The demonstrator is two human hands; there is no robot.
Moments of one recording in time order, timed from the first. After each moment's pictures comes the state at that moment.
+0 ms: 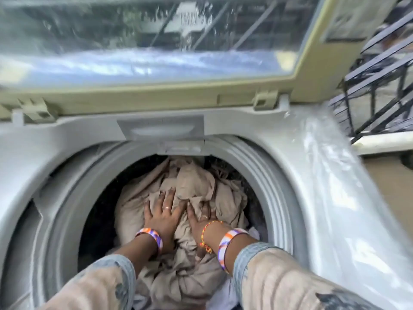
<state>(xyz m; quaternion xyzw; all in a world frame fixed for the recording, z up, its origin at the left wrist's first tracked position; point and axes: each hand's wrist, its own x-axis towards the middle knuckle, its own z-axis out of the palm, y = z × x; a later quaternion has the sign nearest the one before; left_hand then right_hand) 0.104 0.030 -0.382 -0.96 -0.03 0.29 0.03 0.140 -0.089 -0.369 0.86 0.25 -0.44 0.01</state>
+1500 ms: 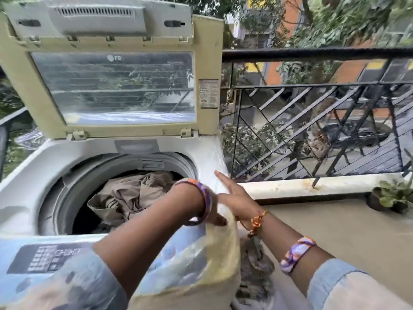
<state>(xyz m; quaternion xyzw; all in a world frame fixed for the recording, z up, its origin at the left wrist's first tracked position) 0.032 -0.250 -0.109 -0.94 0.06 0.32 0.13 0.092 -0.340 -0.217 0.74 0.13 -0.24 -0.61</state>
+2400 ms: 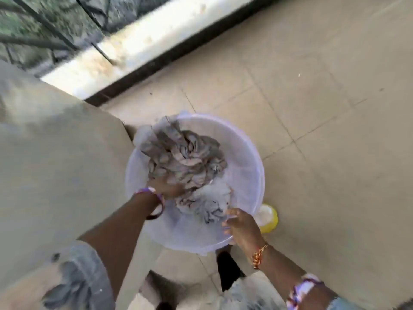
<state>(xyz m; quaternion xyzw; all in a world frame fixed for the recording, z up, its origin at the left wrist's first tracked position) 0.163 -0.404 -0.647 -0.80 -0.21 0.47 -0.30 0.041 -0.574 -0.653 0.58 -0.43 -0.43 -0.54</state>
